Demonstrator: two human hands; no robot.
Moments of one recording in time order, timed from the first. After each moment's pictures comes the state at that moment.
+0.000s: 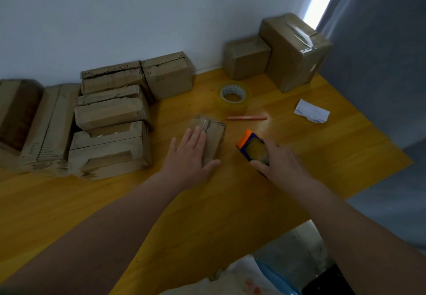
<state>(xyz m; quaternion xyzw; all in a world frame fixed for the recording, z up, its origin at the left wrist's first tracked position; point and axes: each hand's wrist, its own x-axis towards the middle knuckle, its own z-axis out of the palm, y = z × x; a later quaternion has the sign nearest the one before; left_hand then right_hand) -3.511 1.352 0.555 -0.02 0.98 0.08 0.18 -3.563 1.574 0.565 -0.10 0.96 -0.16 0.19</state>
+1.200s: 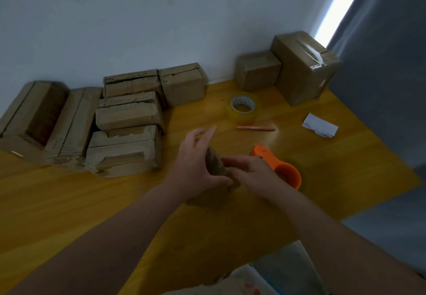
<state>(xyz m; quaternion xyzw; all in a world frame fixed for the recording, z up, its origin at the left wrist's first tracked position) -3.481 1.355 0.594 -0.04 0.95 0.32 0.00 -3.539 1.526 0.581 -0.17 0.80 -0.49 0.32</state>
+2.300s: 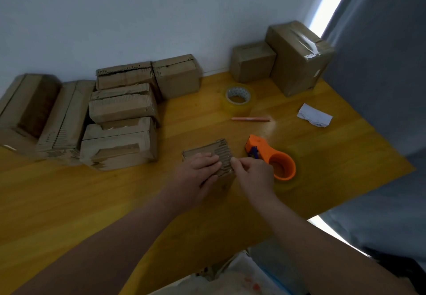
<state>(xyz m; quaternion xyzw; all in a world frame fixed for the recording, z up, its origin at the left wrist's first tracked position) -3.448 1.359 0.545 0.15 0.96 0.22 -0.09 -3.506 1.531 0.547 -0.09 0.92 -0.38 0.06</state>
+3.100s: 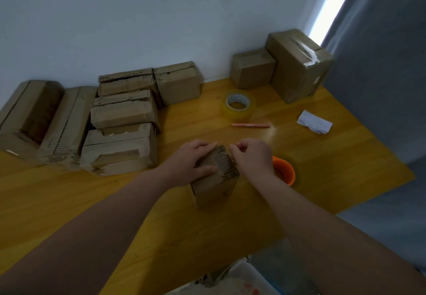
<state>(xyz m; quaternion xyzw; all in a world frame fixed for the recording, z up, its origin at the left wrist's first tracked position) -3.502 1.334 0.569 0.07 0.96 0.23 0.15 -3.554 1.514 0.579 -0.07 0.93 -0.34 0.08</state>
